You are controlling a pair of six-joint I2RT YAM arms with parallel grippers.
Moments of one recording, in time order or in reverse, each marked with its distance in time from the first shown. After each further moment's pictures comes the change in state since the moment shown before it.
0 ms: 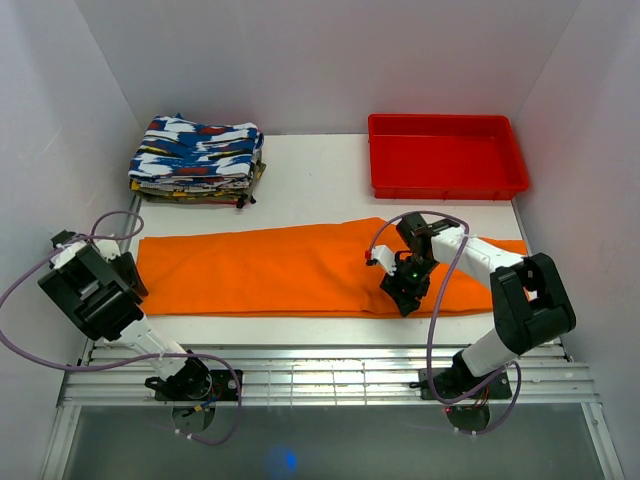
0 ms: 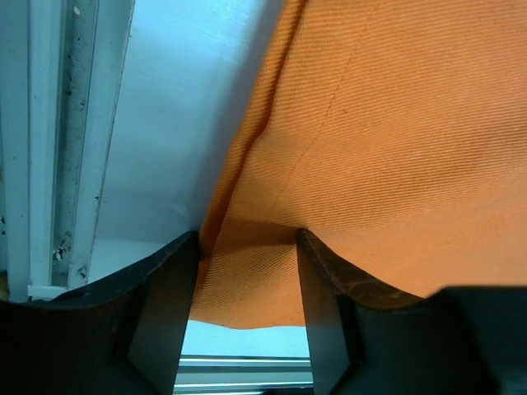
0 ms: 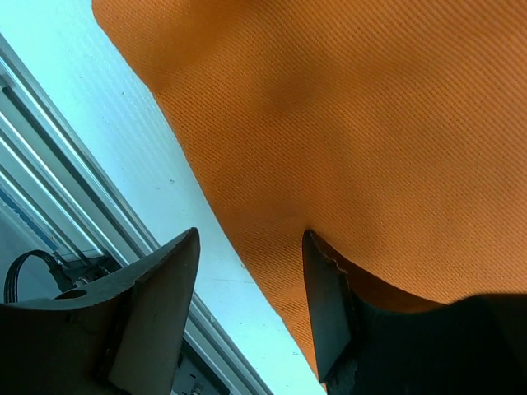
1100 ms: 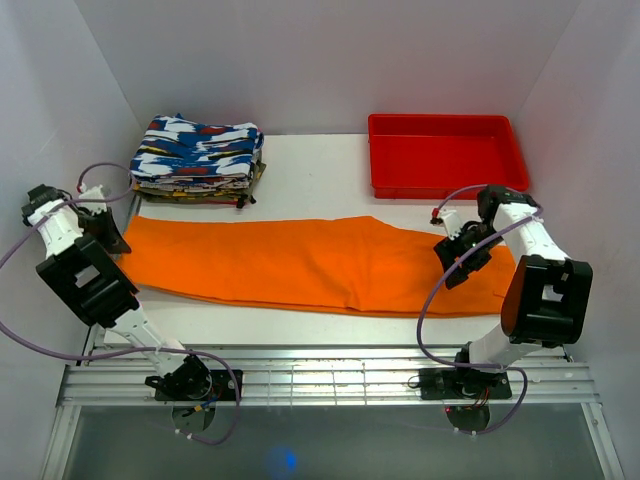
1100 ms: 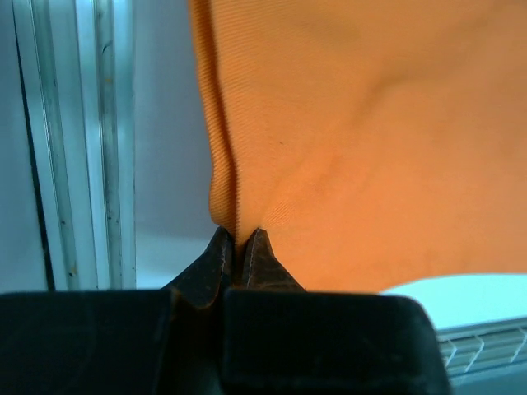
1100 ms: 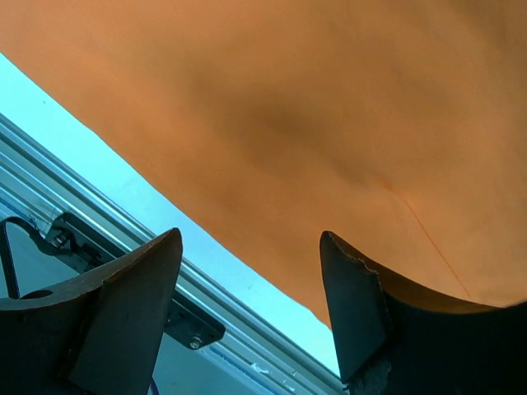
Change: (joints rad) left arm -0.065 0.099 0.416 -0.240 0.179 0.076; right arm -0.502 0.022 0.219 -0.216 0.022 -0.124
